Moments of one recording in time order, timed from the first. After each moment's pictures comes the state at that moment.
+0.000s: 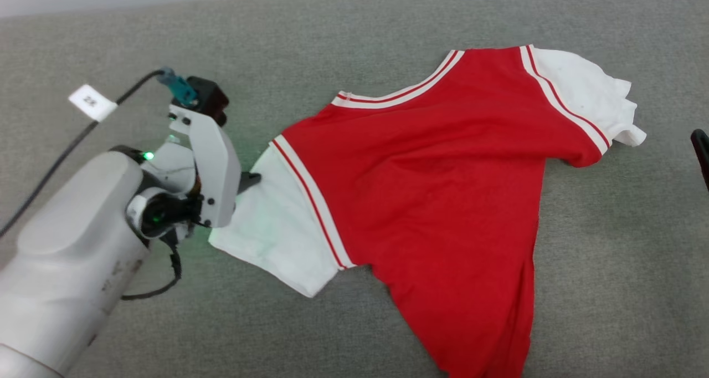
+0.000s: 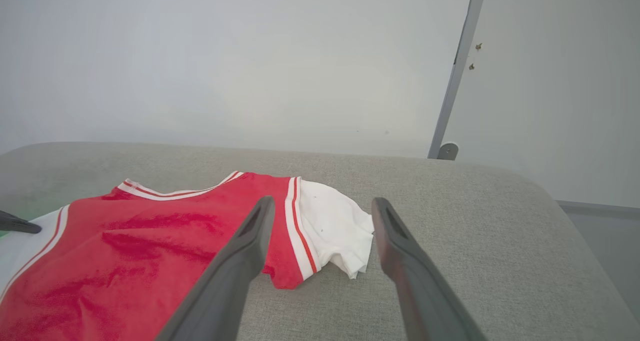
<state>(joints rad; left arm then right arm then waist) -0.95 0.56 -0.82 0.53 -1.09 -0.13 0.70 -0.21 -0.67 0.05 -0.11 0.76 0.13 0.02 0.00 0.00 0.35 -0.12</state>
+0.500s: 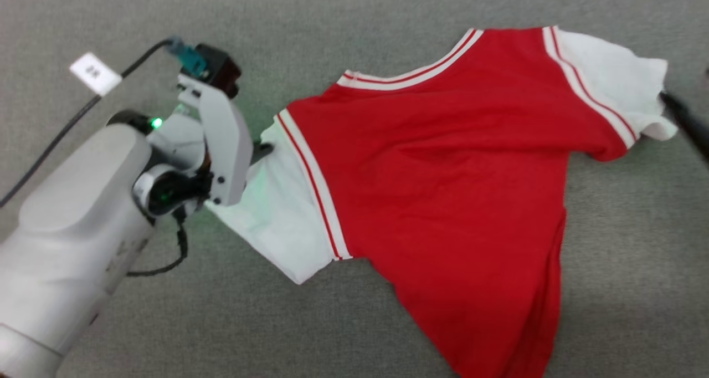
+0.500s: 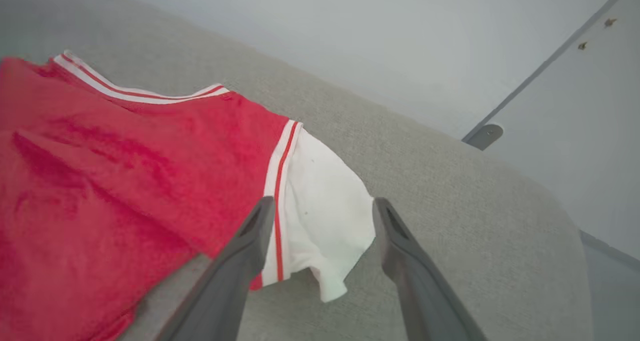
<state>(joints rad) -1.03 0.58 -0.88 0.50 -1.08 -0.13 0.65 -0.56 -0.85 0.36 -0.01 0.74 0.13 0.29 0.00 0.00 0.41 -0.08</state>
